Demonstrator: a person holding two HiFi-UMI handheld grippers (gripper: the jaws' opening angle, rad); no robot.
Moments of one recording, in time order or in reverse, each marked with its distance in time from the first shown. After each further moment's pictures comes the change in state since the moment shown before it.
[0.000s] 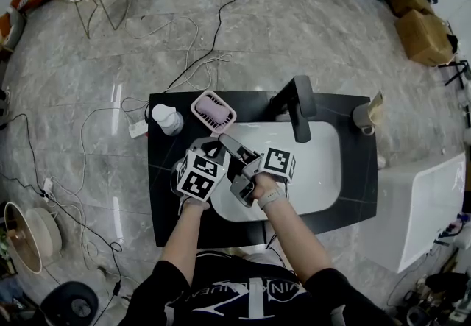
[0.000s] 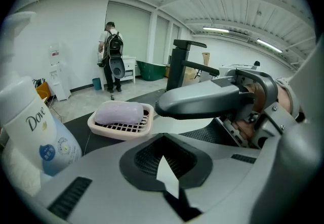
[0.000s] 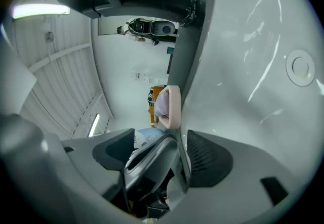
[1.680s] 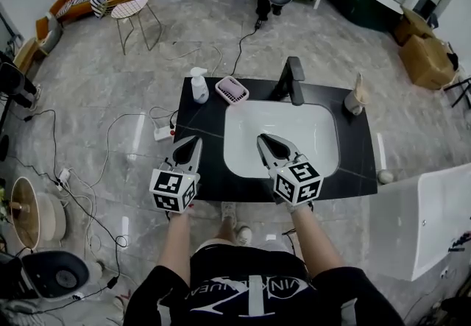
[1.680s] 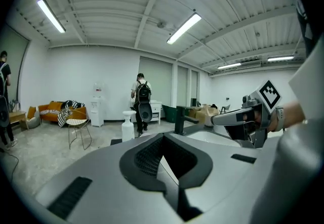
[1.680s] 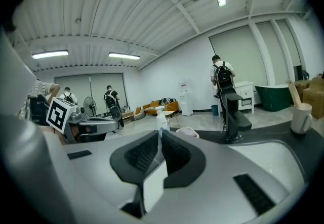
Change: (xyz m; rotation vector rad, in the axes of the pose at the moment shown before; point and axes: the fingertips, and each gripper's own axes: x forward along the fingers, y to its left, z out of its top) left arm -0.254 -0.069 -0.031 -0.116 -0.543 0.320; right arm -0.182 0.107 -0.103 -1.323 -0.126 -0.115
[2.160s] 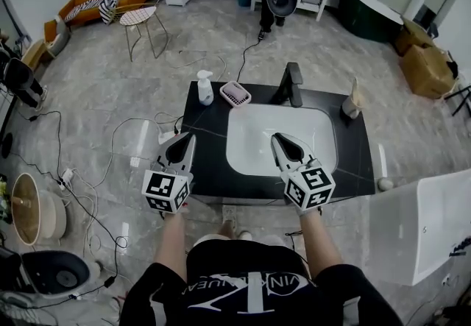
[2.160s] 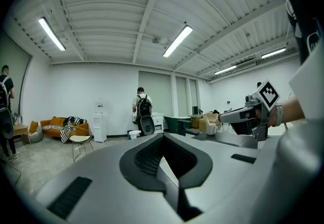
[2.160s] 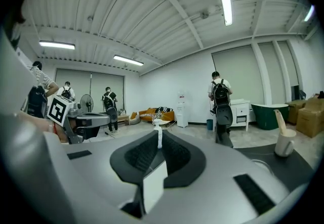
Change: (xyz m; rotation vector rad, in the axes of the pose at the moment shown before) left arm -0.053 -0.001 0.047 0.082 -0.147 0.029; right arm -0.056 0.009 0.040 -0.121 -0.103 -0.058
